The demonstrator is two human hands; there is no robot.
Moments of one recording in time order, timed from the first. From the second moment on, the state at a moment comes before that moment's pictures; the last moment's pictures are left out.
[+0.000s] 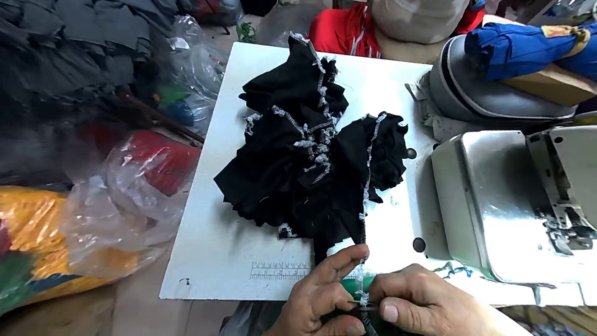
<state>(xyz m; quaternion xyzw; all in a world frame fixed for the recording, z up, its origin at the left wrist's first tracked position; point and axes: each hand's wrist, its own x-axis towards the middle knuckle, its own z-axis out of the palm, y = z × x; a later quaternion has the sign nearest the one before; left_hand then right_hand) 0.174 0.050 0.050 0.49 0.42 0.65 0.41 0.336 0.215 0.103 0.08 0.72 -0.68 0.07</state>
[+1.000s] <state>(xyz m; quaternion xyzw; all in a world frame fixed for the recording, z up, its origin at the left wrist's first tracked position) 0.173 0.096 0.104 0.56 0.49 0.60 0.30 0.348 0.213 0.127 0.21 0.75 -0.60 -0.18</state>
